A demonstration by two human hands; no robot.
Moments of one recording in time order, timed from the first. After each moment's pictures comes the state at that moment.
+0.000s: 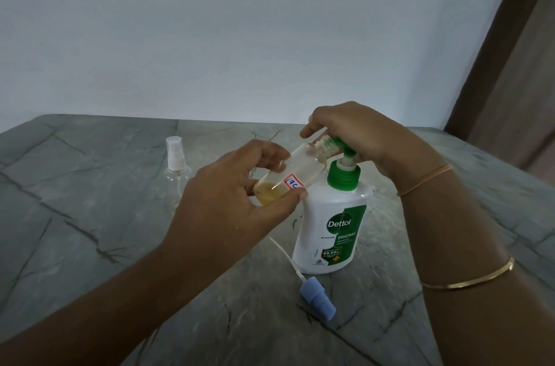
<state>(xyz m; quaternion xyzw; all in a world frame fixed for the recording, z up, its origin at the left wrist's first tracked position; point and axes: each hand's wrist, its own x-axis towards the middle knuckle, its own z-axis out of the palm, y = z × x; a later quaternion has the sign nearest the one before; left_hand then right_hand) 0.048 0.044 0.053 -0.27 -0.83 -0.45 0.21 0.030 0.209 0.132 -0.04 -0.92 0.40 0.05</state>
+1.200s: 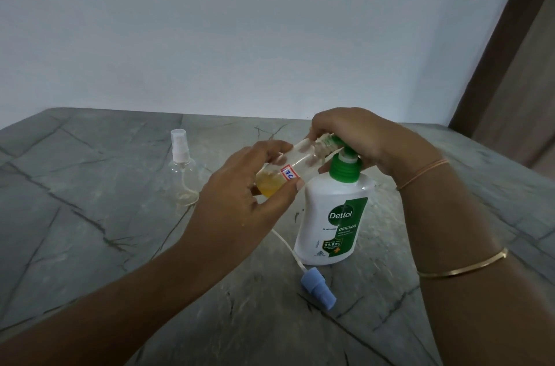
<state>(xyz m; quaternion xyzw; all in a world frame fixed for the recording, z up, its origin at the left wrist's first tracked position) 0.041 0.049 0.030 -0.28 -0.80 -0.48 0.23 0.032 0.207 0.123 -0.05 -0.91 0.41 -0.02</state>
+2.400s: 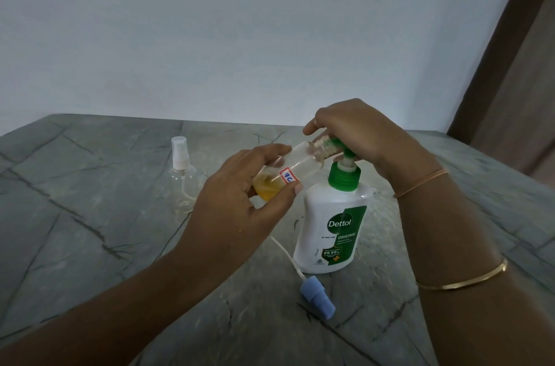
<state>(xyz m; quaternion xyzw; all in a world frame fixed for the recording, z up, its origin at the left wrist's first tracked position) 0.039 0.049 0.035 -0.27 -0.81 -0.46 0.25 0.031 0.205 0.132 -0.04 -0.91 0.40 0.08</state>
